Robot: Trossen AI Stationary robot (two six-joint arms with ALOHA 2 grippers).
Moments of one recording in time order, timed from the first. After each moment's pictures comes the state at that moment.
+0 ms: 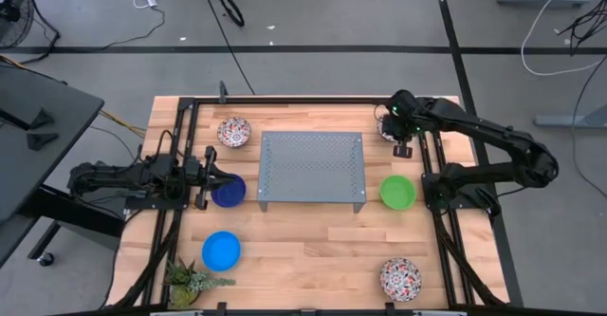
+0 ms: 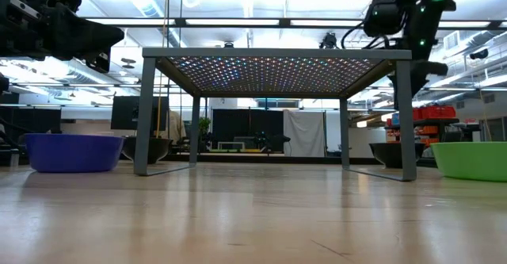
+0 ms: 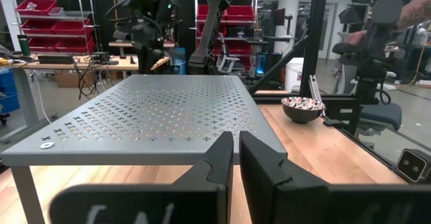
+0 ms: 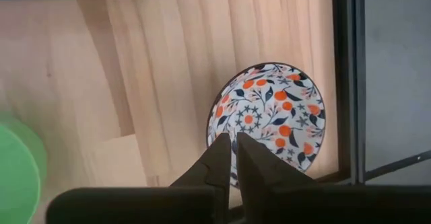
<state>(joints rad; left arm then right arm) -0.03 0.01 0.01 0.07 0.00 -0.03 -0.66 1.13 0.87 -0.98 0.14 -0.56</state>
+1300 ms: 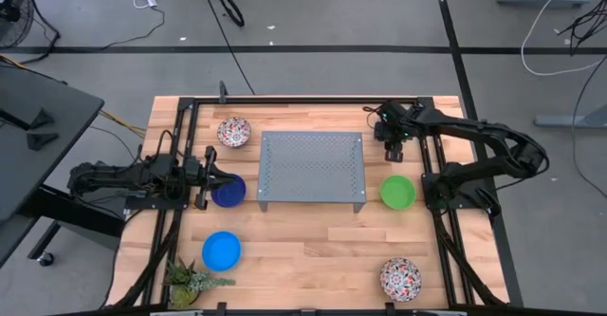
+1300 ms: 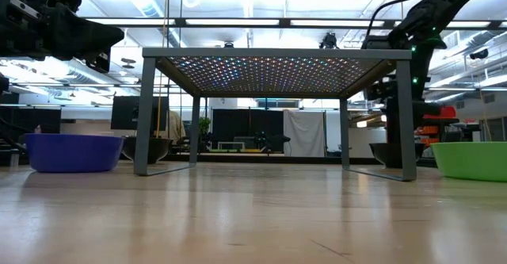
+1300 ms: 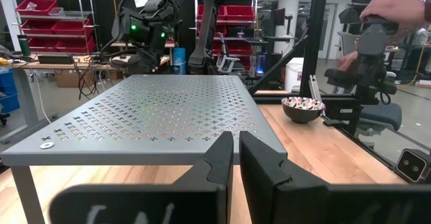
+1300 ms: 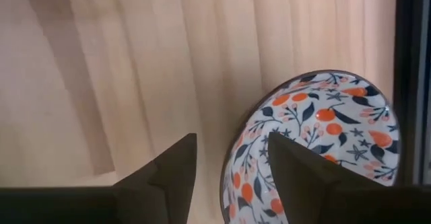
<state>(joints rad) -0.03 0.01 0.01 0.07 0.00 -0.03 -0.70 1.28 0.69 -0.67 0.11 -0.59</state>
